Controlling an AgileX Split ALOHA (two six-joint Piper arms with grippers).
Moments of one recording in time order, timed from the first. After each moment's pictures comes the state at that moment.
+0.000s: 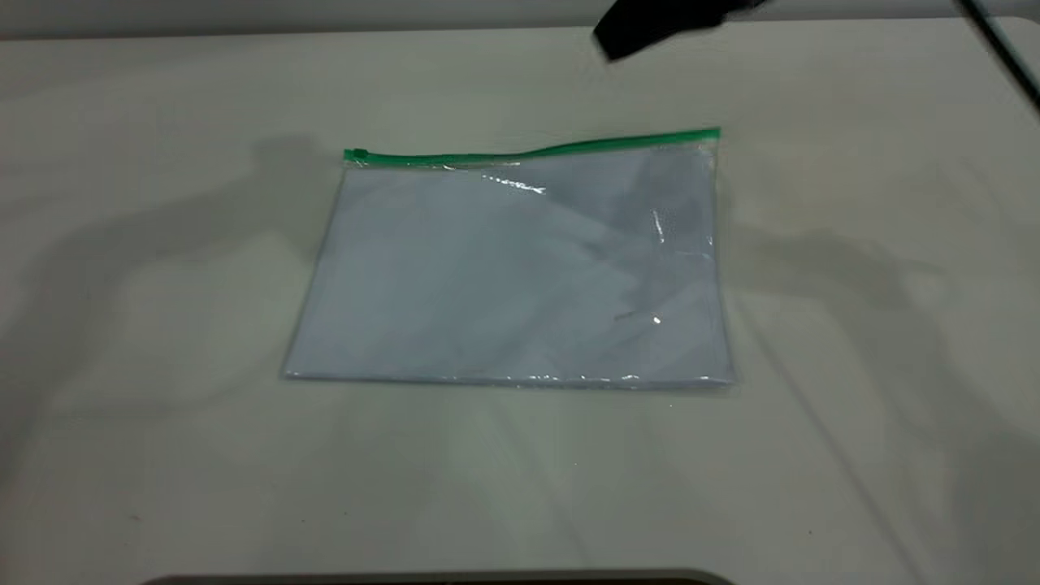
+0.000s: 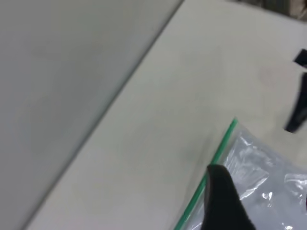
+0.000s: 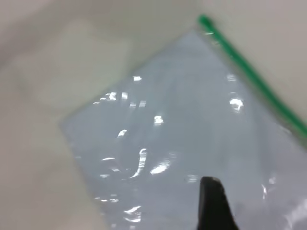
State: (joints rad) left arm -0.07 1.84 -1.63 -1.01 0.89 1.42; right arm 0.25 2.03 -1.26 1.15 0.61 -1.45
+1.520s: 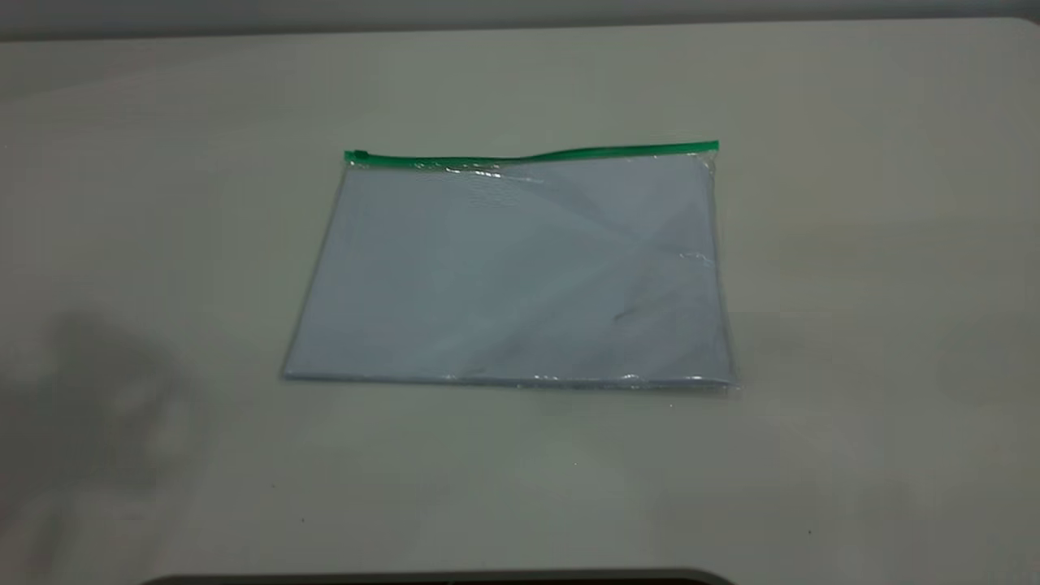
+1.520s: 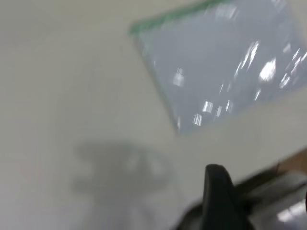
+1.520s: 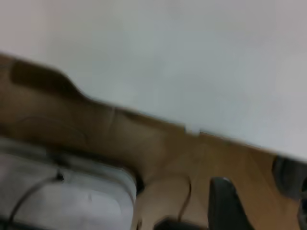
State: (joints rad) left arm -0.08 1.19 -1.28 -0.26 1.17 0.33; right arm 0.25 0.51 -0.52 0.01 1.17 -0.03
